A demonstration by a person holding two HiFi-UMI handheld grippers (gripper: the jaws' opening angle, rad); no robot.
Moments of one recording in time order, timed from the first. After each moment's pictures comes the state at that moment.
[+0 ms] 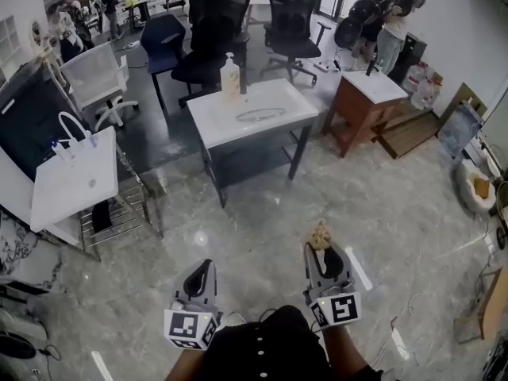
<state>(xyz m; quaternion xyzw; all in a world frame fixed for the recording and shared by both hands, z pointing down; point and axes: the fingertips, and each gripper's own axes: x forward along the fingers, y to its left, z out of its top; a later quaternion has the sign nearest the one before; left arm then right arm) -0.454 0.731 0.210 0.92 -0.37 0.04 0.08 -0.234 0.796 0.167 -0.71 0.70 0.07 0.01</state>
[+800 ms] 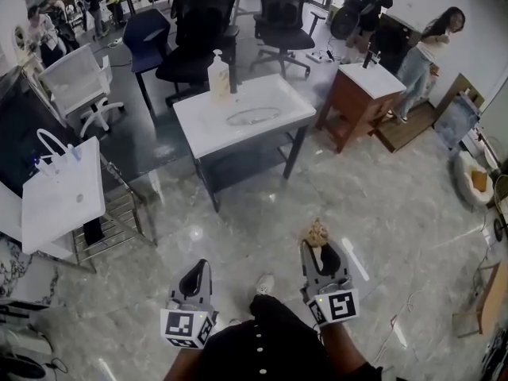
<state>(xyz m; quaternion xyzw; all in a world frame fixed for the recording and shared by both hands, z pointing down) -0.417 0.625 0.238 0.93 -0.36 0.07 0.10 -0.193 0.696 0.187 -0.72 0.69 0.04 0.01</state>
